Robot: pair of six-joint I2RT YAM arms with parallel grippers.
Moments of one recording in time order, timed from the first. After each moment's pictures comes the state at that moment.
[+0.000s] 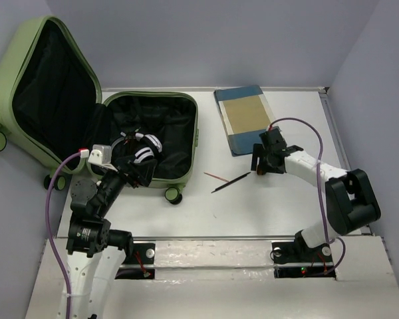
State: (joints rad) left arm -0.15 0.33 0.63 -0.28 0.31 -0.43; right arm 0.36 1.48 0.85 -0.41 0.22 0.45
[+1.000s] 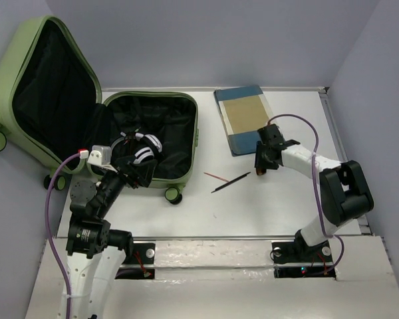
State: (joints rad) left arm -0.15 0.32 0.63 -0.28 0.31 -0.43; right arm 0.34 1.62 0.96 -0.41 0.21 0.43
